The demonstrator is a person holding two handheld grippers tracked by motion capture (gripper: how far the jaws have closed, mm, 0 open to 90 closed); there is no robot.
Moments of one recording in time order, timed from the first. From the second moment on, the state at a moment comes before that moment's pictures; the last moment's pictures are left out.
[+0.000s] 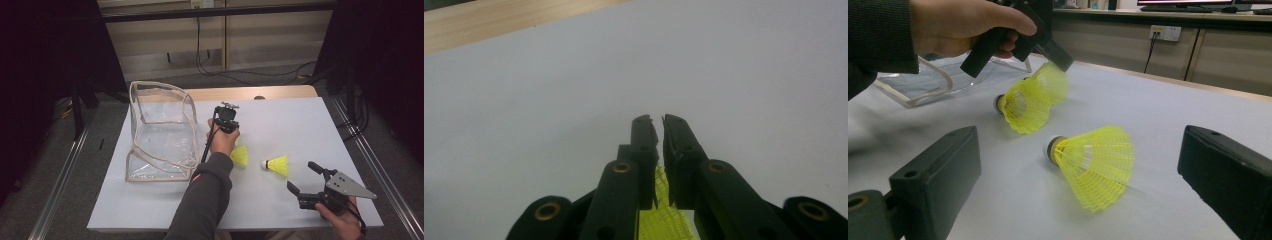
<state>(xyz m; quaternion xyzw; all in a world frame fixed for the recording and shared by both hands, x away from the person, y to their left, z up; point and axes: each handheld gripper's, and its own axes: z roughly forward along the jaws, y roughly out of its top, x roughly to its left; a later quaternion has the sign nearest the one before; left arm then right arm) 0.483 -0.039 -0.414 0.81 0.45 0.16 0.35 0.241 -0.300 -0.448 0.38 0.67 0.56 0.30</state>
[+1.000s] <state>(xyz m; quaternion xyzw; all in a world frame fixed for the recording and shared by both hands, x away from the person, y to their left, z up) 0.480 -0.035 -0.413 0.81 0.44 0.17 0.36 0.241 -0.299 -0.448 0.38 0.68 0.55 0.30</state>
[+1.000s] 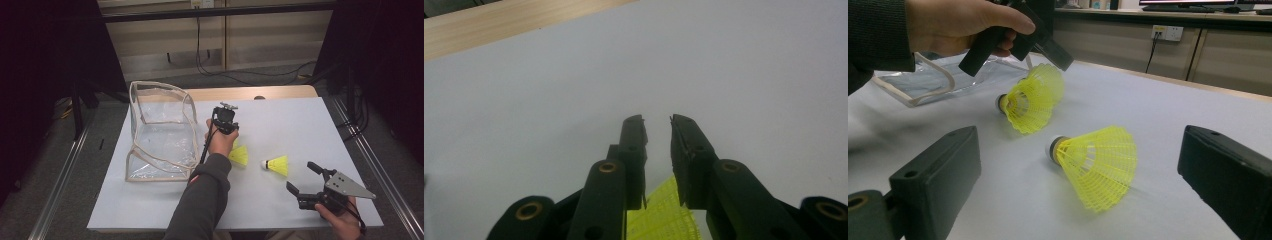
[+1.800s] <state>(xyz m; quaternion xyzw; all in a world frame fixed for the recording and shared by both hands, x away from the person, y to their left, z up) 0.468 -0.031 -0.399 0.80 0.43 0.15 0.39 0.241 -0.299 -0.448 0.38 0.68 0.55 0.30</state>
